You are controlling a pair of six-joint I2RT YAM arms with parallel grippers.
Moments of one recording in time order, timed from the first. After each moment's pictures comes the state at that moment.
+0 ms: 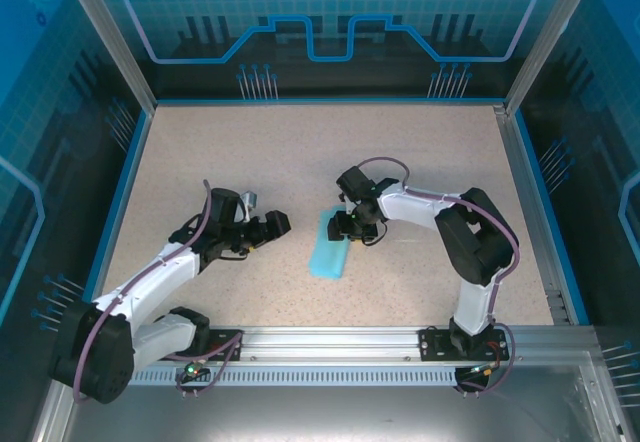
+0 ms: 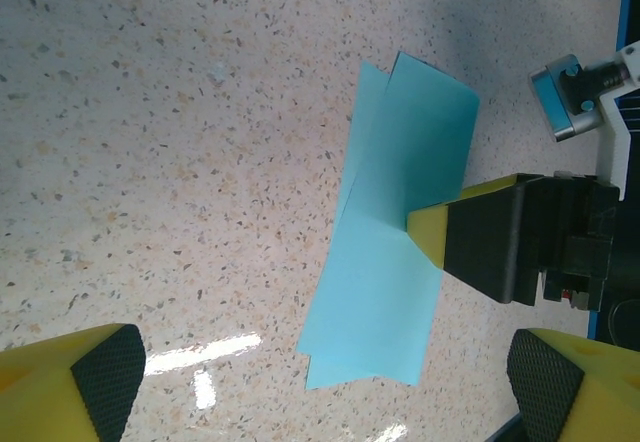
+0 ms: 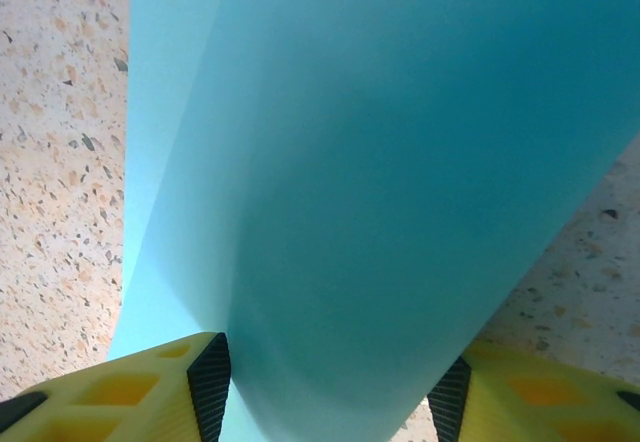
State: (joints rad) left arm -0.31 1.09 0.55 -0.30 0.42 -0.77; right arm 0.64 1.86 1.14 -0.60 -0.26 0.58
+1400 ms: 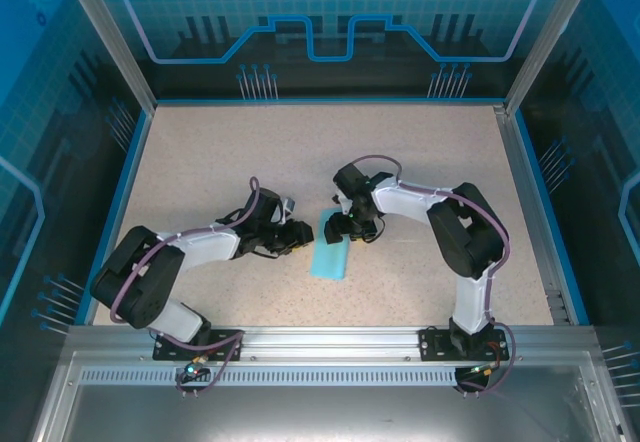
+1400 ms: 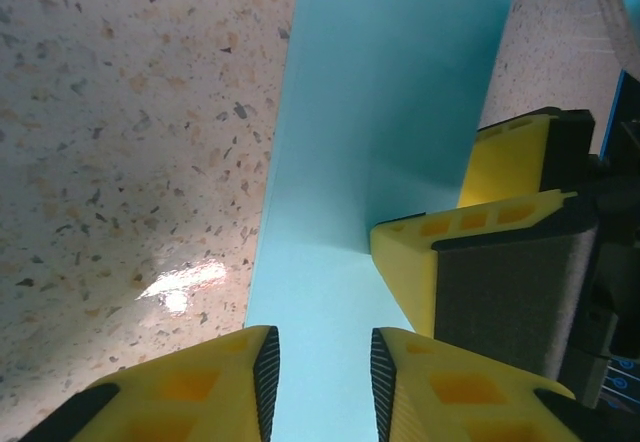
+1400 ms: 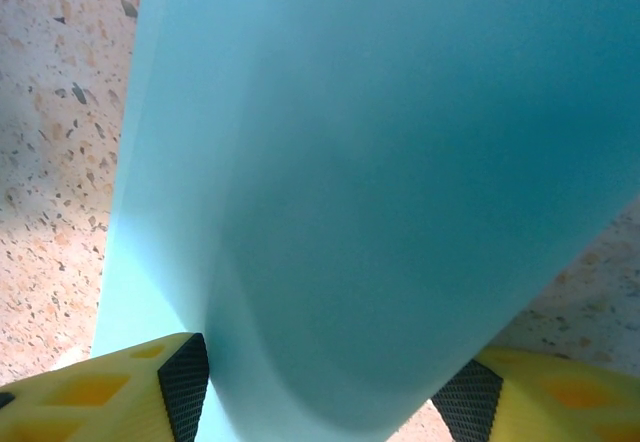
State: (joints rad) left arm -0.48 1.51 0.61 0.03 0.51 -0.90; right arm 0.64 1.94 1.23 -0.71 -0.28 0.42
